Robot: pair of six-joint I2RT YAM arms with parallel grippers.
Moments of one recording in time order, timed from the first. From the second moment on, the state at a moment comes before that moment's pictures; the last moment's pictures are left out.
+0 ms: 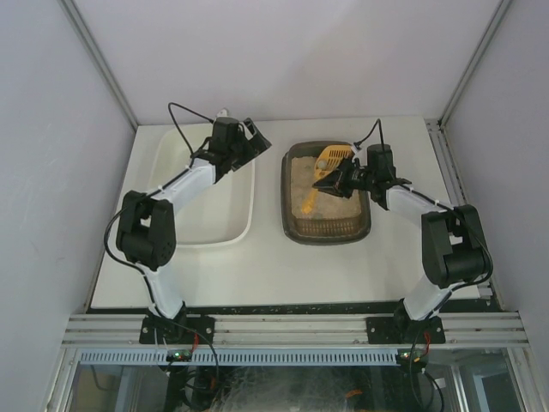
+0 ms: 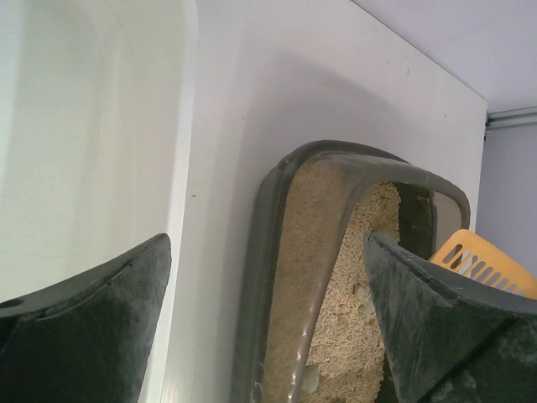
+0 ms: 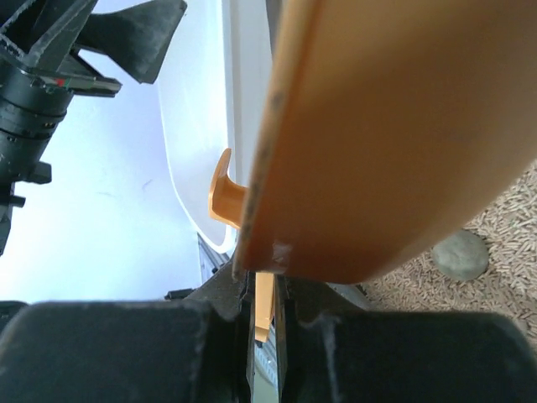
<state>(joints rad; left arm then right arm) -0.37 1.86 1.45 -0.13 -0.02 -0.83 0.20 1.67 1.00 0.05 -0.74 0.89</state>
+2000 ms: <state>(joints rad) -0.25 1.57 1.46 -0.97 0.79 0.37 0.11 1.44 0.60 0.44 -1.08 0.93</state>
